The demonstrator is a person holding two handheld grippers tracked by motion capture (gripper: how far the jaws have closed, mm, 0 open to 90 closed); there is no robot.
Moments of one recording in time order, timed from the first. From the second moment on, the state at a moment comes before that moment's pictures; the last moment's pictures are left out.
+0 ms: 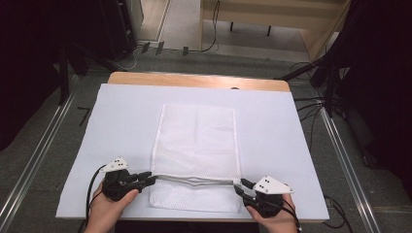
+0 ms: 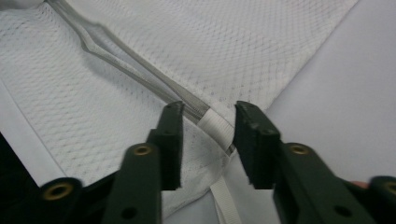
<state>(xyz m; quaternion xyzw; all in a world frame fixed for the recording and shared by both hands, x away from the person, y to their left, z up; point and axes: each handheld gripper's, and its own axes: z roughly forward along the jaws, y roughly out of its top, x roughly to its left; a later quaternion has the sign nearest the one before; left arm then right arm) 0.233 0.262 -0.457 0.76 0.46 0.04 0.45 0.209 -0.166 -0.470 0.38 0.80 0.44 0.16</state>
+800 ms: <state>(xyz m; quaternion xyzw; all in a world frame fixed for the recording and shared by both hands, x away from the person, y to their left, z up) 0.227 0.265 -0.450 0.74 0.47 0.14 0.46 0.219 -0.197 -0.469 0.44 0.76 0.45 0.17</state>
